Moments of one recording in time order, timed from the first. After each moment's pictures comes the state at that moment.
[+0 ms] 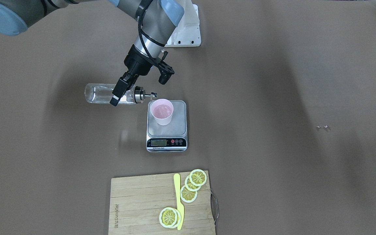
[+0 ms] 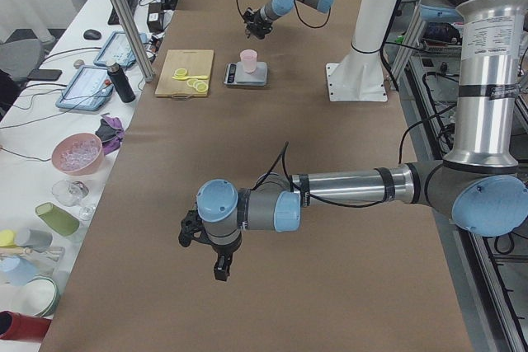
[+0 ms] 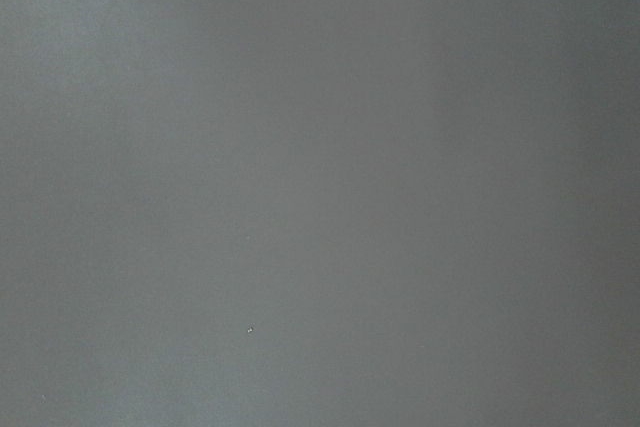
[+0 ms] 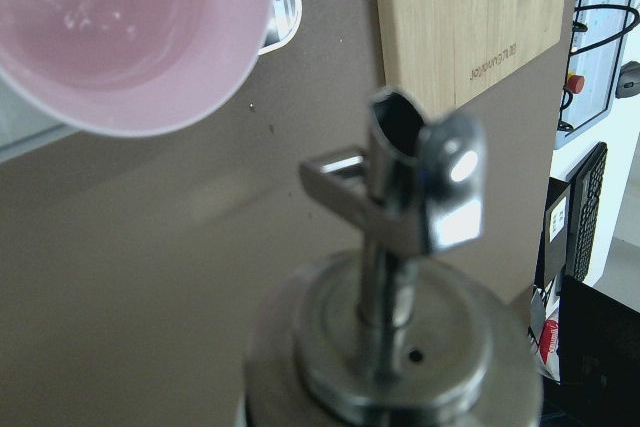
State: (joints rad) left arm -1.60 -1.55 -1.50 -1.68 -2.31 0.15; right arm 0.43 -0.74 1.76 -2.26 1.16 0.08
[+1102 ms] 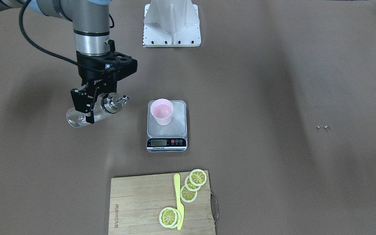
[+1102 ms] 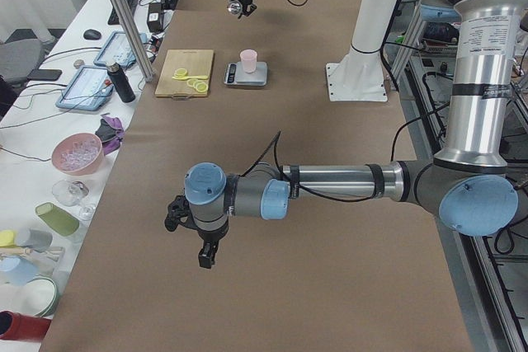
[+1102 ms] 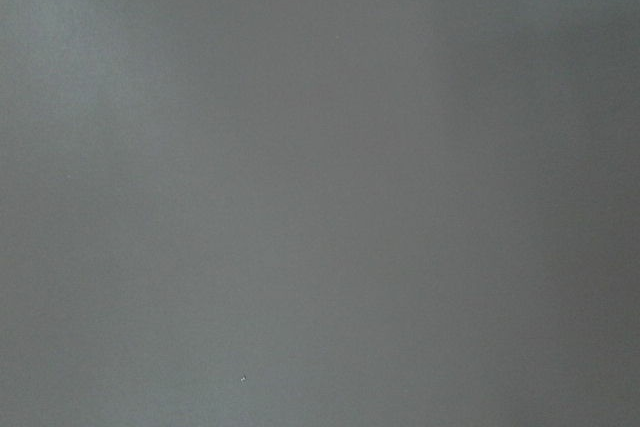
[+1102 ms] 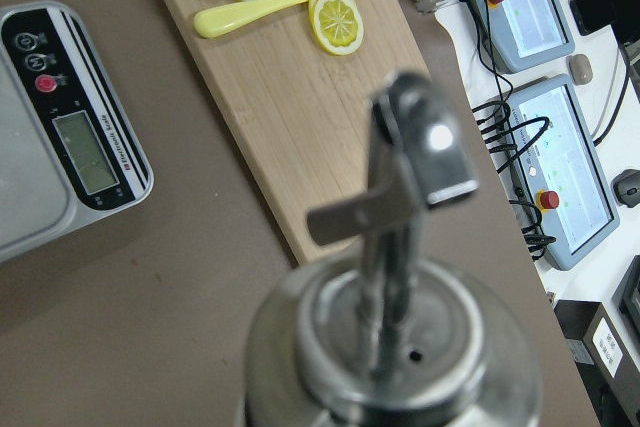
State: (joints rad) left arm -1.60 -1.60 -1.52 -1.67 -2.30 0.14; right arm 0.70 -1.02 1.94 -1.63 1.48 -0.03
